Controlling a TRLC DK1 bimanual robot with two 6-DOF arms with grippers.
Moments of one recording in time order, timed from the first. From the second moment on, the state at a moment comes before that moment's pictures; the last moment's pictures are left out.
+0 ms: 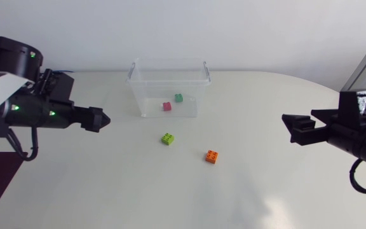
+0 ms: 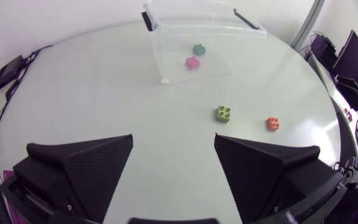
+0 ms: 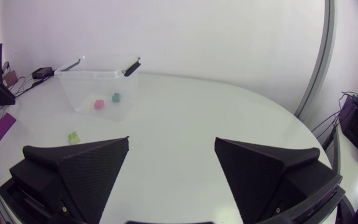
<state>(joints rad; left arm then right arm) -0.15 1.28 0.90 -0.48 0.17 0.07 0.00 0.85 0.53 -0.14 -0.15 -0.09</state>
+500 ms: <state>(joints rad) -0.27 1.63 1.06 -0.46 0.22 0.29 -0.01 1.17 0.69 -0.31 -0.25 -0.20</state>
